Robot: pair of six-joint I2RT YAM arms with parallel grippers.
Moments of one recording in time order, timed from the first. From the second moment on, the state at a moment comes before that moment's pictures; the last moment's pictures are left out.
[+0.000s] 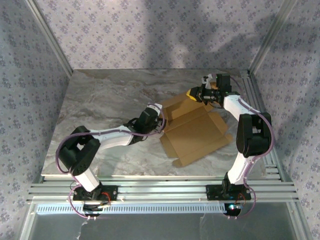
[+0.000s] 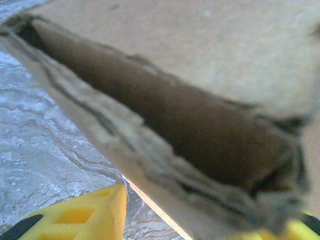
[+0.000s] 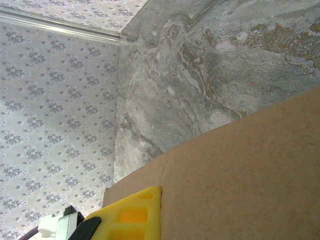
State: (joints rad) left arm -0.82 1.66 0.88 0.15 -0.20 -0.35; right arm 0.07 1.81 1.26 -0.15 -0.93 0.67
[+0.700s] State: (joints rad) left arm -0.85 1.79 1.01 0.09 -0.49 -0.46; right arm 0.10 1.65 1.06 0.02 -0.75 0.84
